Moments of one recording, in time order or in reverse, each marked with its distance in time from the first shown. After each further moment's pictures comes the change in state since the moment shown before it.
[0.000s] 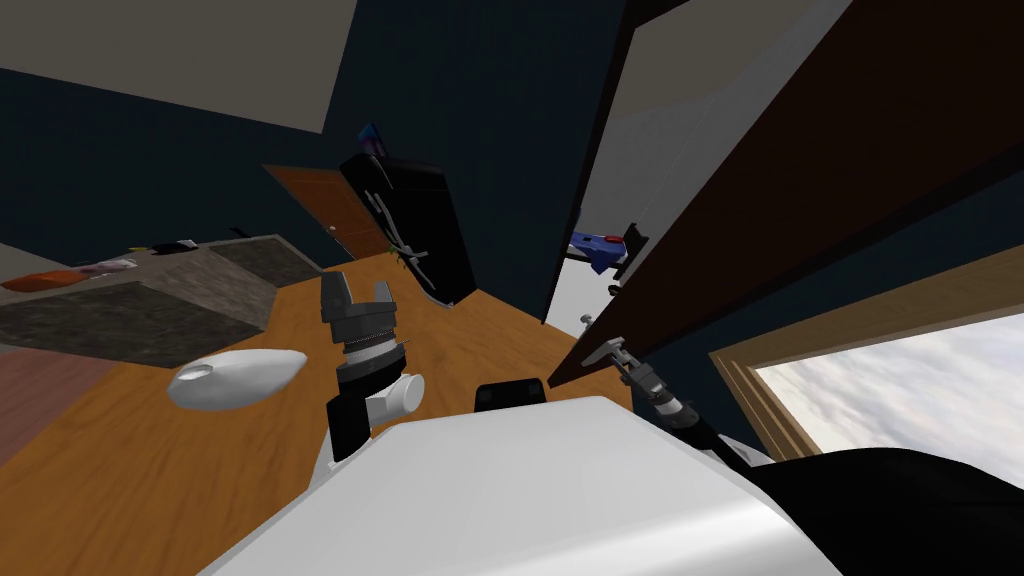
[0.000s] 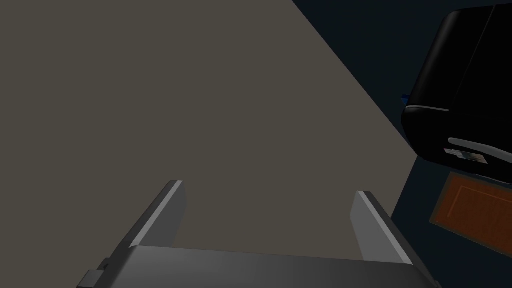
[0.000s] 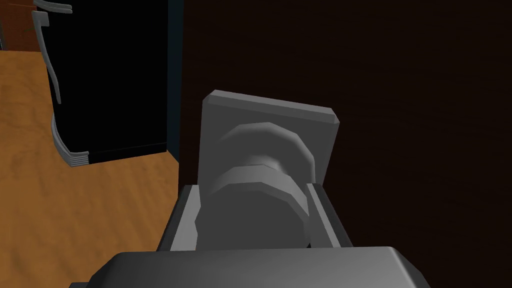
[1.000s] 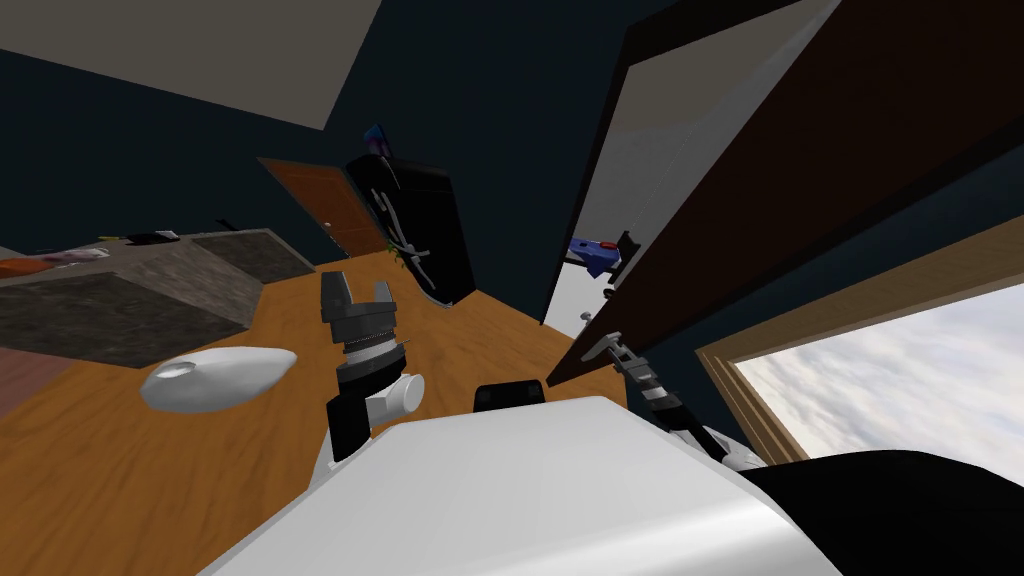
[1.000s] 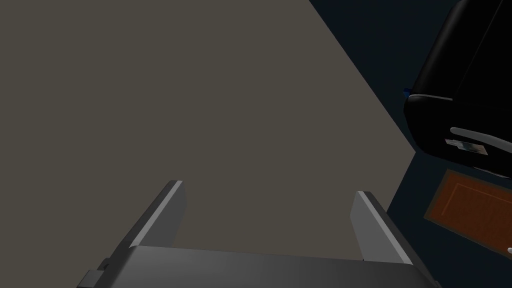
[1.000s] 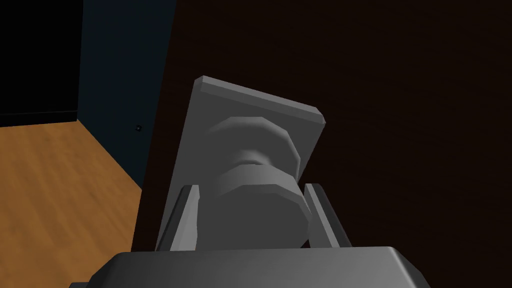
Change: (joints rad) arm -0.034 0.065 -0.065 -0.008 -0.109 0.201 0.195
